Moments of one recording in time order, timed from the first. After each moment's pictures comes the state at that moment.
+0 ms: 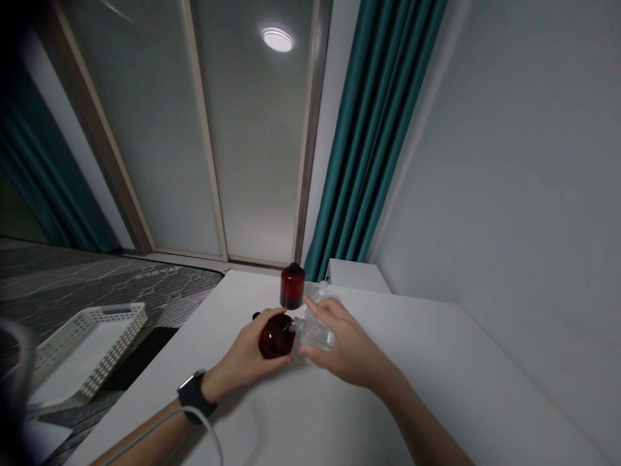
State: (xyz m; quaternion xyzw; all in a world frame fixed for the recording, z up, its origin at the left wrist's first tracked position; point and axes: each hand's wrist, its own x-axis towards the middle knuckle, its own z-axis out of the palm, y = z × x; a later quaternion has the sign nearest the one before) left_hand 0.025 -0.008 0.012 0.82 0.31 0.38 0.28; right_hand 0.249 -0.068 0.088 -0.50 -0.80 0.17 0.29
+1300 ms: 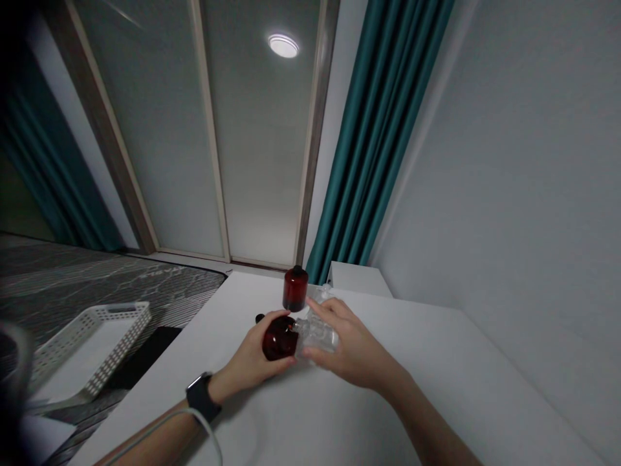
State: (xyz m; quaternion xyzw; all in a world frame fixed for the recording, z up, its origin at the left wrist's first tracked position) left_hand 0.029 -0.010 0.008 0.78 0.30 0.42 0.35; right_hand 0.249 -0.067 0.098 -0.49 -0.81 0.17 0.27
